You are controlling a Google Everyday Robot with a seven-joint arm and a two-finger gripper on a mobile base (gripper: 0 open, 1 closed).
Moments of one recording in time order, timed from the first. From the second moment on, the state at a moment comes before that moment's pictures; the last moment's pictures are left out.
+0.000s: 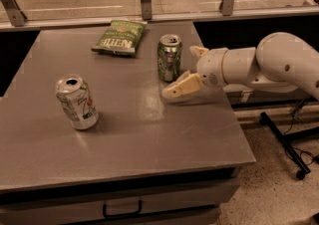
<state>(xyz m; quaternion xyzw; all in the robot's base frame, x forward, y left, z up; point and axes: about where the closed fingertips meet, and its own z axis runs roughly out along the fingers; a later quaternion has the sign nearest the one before) 0.616 -0.060 0.852 -0.46 0.71 0.22 0.49</state>
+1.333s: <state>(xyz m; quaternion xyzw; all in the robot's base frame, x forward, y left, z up) 0.658 -0.033 0.908 -0.46 0.68 0.21 0.53</state>
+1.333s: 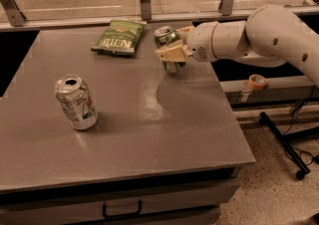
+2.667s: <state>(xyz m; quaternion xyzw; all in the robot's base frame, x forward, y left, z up) 0.619 0.041 0.868 -0.69 0.68 0.13 0.22</state>
